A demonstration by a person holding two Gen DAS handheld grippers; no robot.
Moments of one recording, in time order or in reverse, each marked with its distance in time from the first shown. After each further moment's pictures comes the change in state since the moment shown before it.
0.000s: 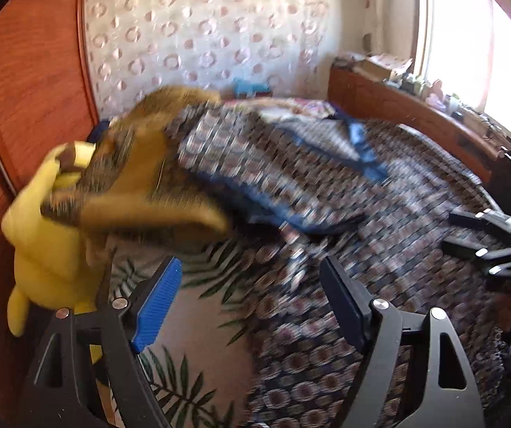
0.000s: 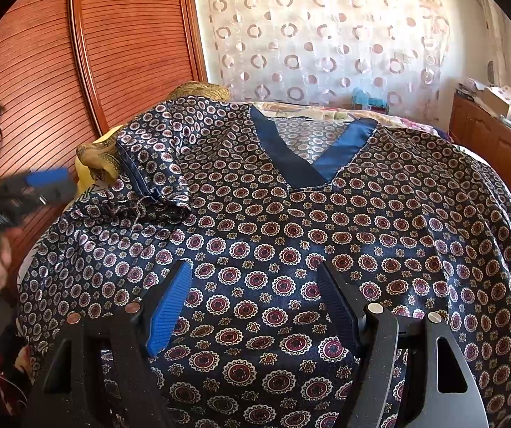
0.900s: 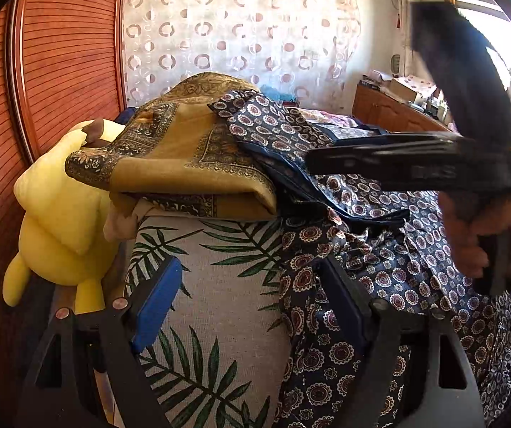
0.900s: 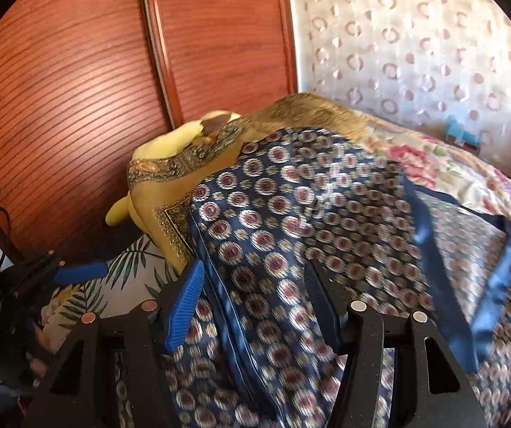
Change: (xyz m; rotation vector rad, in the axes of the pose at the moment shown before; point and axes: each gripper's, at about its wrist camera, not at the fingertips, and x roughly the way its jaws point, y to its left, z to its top) left arm 0.000 0.022 -0.026 -0.101 -0.068 0.050; right arm 0.130 0.088 0.123 -0.232 0.069 0.275
